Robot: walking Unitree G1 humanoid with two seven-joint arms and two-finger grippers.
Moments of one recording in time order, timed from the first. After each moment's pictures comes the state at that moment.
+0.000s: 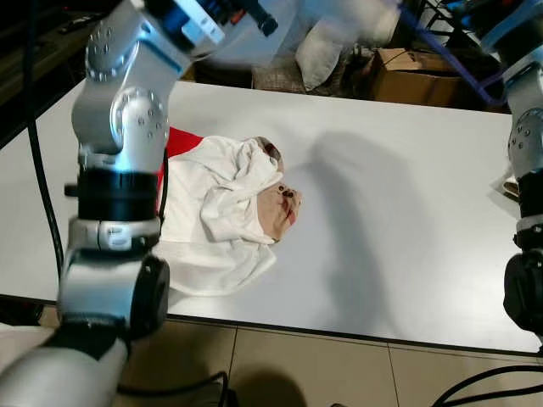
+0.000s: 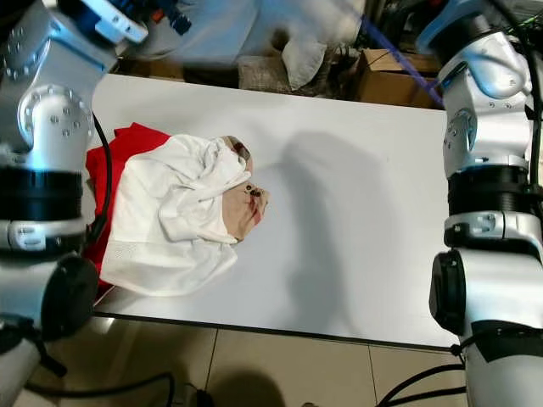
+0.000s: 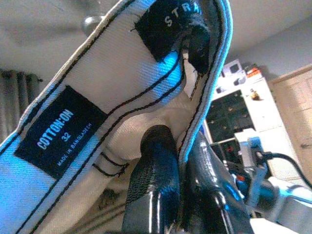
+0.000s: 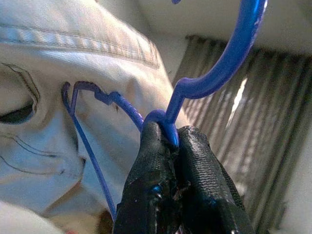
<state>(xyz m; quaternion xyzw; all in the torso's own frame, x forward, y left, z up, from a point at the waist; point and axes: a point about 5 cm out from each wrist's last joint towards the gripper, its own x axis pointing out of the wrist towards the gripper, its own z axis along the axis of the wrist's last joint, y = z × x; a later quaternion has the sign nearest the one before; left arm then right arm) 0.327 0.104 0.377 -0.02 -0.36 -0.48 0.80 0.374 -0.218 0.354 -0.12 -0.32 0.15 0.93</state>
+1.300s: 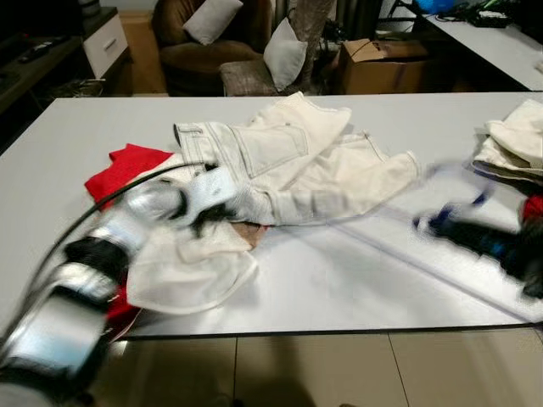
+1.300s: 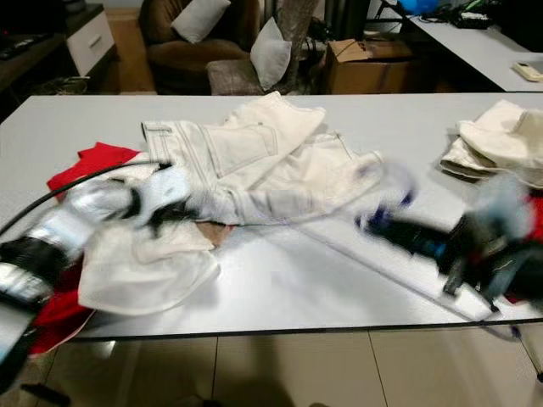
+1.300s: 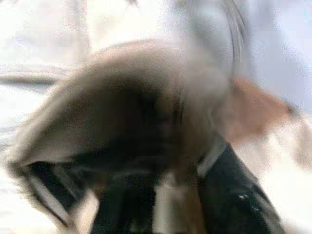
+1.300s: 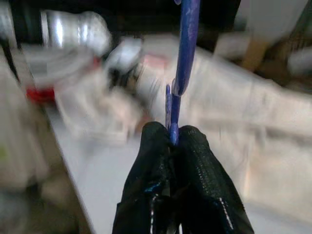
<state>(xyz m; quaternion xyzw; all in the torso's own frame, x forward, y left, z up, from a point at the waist) 0.353 0.182 0.140 0.40 0.18 -0.48 0.76 0.202 -0.248 0.249 -0.06 0.01 0.46 0.88</state>
